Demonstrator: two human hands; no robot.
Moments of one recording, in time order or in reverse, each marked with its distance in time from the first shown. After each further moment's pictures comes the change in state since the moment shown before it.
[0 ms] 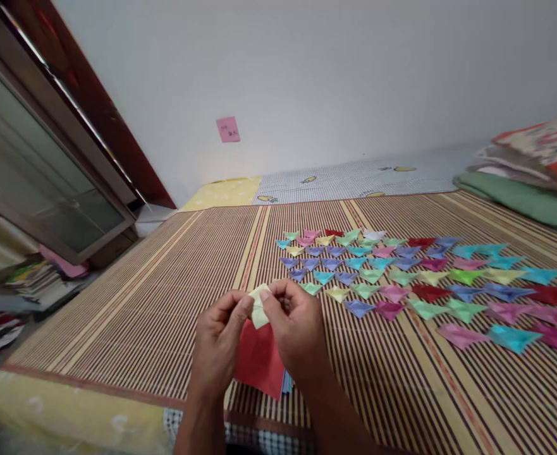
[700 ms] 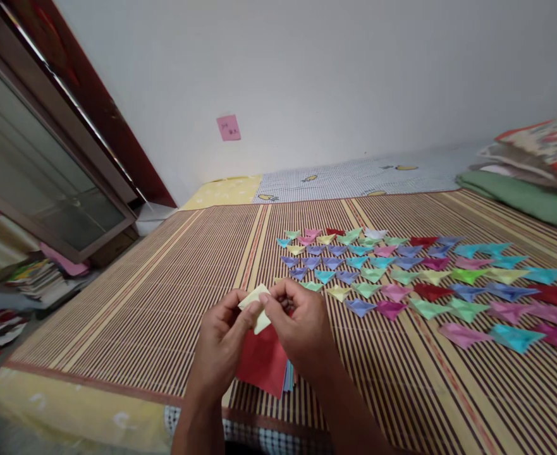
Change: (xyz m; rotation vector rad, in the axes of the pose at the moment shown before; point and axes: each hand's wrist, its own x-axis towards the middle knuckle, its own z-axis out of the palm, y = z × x) left_hand -0.003 -0.001 -0.002 0.039 -0.083 -0.015; right_hand 0.004 -0.011 -0.014 -0.238 -0.127 -0.095
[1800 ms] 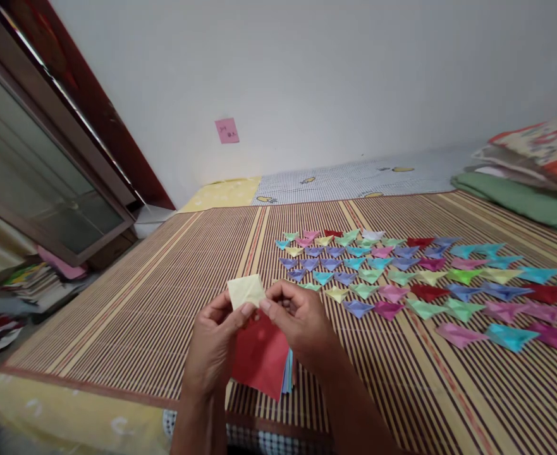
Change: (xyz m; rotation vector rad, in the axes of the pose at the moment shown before) left_hand 0.007 -0.011 0.000 -0.446 0.117 -0.140; right_hand 0.006 0.006 -0.012 0.156 -0.182 -0.018
